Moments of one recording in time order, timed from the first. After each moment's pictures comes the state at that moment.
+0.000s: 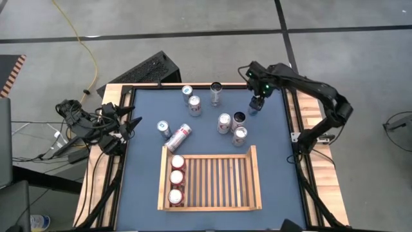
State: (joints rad) left arm -0.67 0.14 0.57 -0.64 -1.24 -0.45; right arm -0.70 1.54 1.35 -1.18 0.13 -0.17
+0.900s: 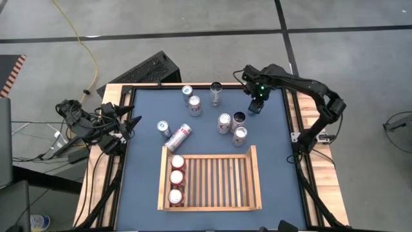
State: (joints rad) left arm -0.67 0.14 0.57 -0.64 -1.27 -0.45; right arm -0.70 1.62 1.35 -1.24 0.09 -0.21
